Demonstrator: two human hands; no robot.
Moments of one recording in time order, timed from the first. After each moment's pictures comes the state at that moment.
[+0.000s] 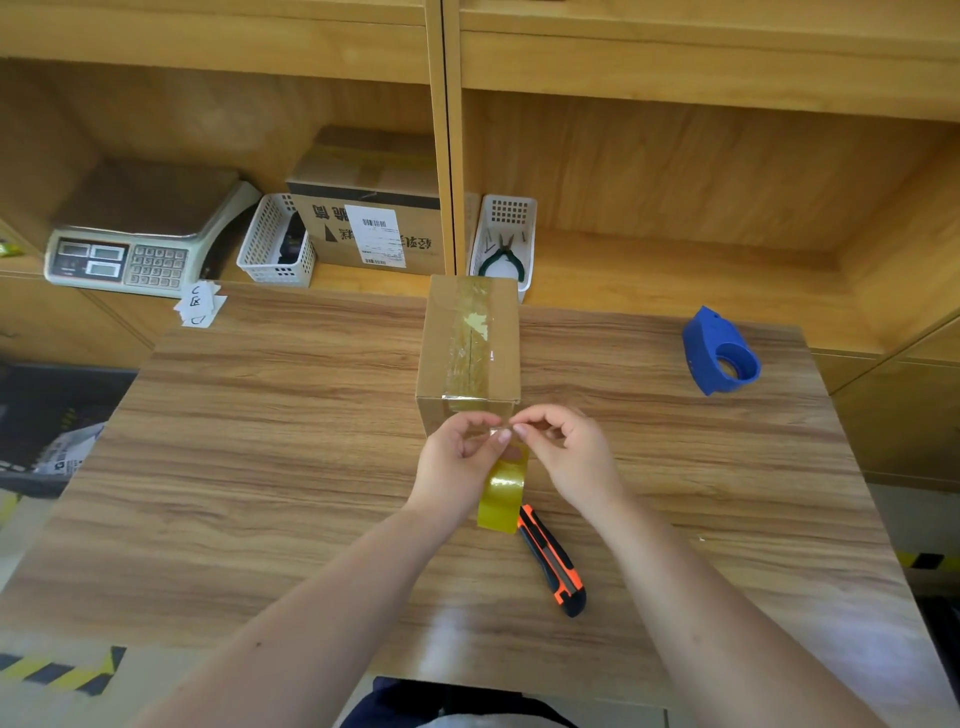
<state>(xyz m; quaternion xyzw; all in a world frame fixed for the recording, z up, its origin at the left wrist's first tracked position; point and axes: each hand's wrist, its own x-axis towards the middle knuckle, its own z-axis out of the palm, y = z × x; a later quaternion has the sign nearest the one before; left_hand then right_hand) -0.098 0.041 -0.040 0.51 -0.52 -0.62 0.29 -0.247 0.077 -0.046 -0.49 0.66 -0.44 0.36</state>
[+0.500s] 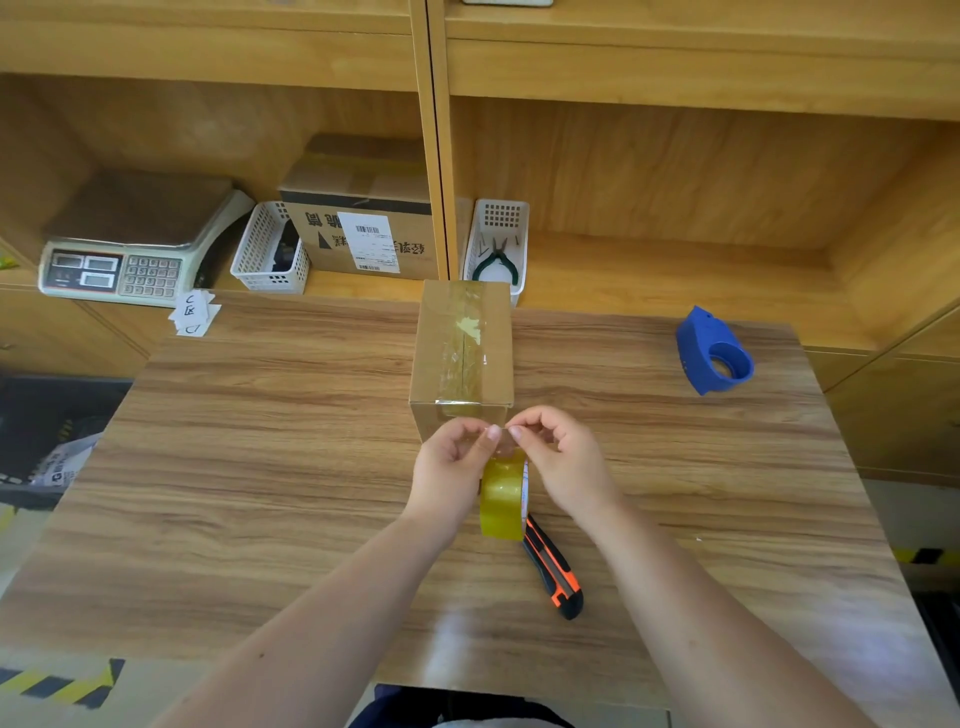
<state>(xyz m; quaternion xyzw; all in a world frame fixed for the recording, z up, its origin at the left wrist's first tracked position) -0.102 0.043 -0.040 0.54 -0.50 -0.61 0.31 -0.244 0.080 -0.043 -0.46 0.66 -0.46 0.38</state>
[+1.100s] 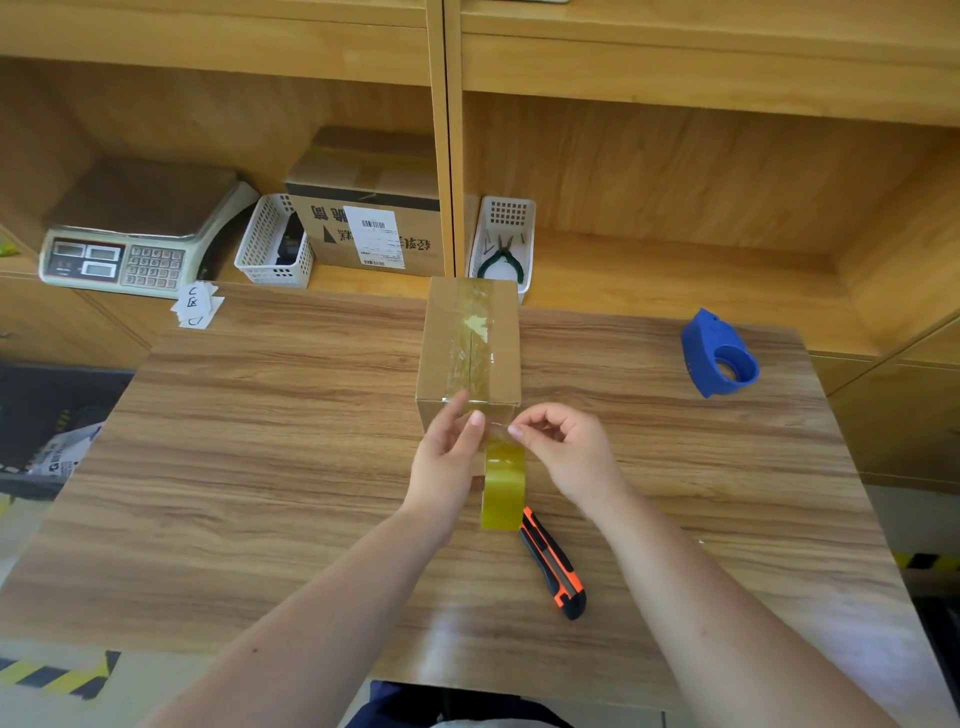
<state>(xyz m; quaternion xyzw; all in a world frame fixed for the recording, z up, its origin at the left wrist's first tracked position) -0.095 0.038 -0.037 0.54 -0.43 -0.65 0.32 -0.245 0.072 -0.034 -0.45 0.65 -0.46 0.41</state>
